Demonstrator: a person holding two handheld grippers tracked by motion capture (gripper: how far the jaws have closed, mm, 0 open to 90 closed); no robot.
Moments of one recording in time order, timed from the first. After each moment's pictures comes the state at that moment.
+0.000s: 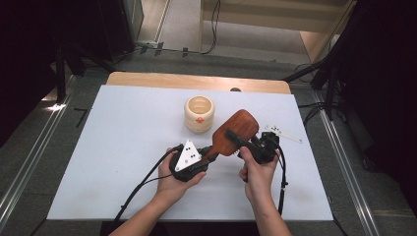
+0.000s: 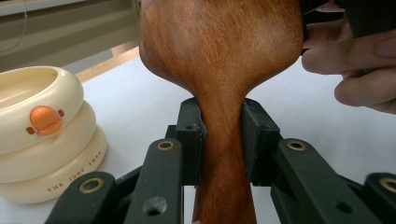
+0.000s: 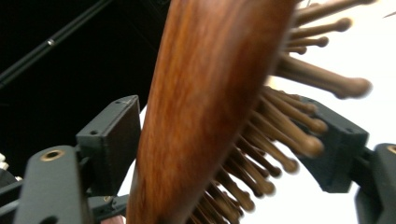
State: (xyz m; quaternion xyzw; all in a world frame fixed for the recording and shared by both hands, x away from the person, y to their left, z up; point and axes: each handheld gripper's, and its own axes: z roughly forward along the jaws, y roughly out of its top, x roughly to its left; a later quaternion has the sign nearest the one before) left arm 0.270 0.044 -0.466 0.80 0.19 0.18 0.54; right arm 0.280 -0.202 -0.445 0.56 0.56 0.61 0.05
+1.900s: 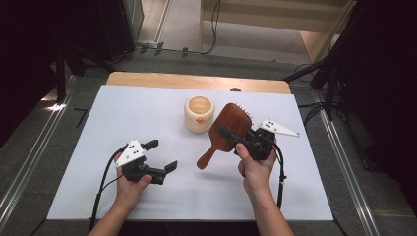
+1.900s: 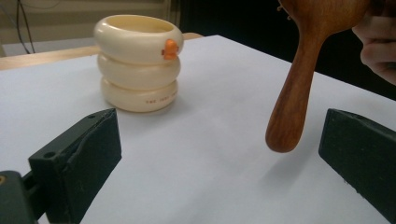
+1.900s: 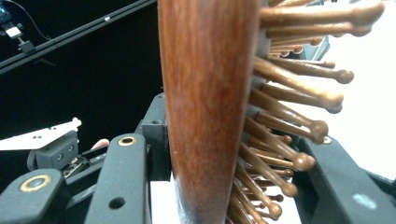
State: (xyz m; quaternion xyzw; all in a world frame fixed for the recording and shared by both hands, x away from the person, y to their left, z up) left arm 0.275 0.168 -0.473 0.75 0.29 0.14 0.57; right arm 0.278 -0.187 -0.416 0.43 0.62 0.65 0.09
